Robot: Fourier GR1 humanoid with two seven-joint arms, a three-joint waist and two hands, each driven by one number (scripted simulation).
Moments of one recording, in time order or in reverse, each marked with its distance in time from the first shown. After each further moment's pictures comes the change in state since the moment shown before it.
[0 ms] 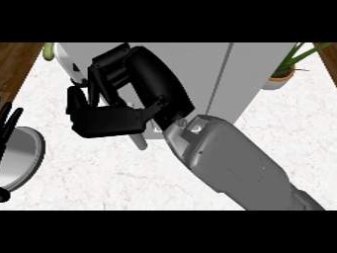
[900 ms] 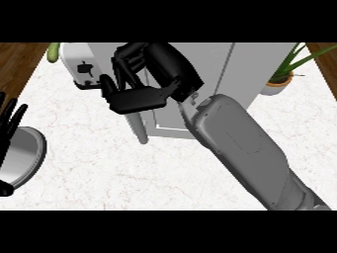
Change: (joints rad) left arm -0.034 -0.025 0.014 0.015 -0.006 -0.005 0.039; right arm -0.013 -0.022 -0.090 0.215 0.016 0.281 -0.236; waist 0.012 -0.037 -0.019
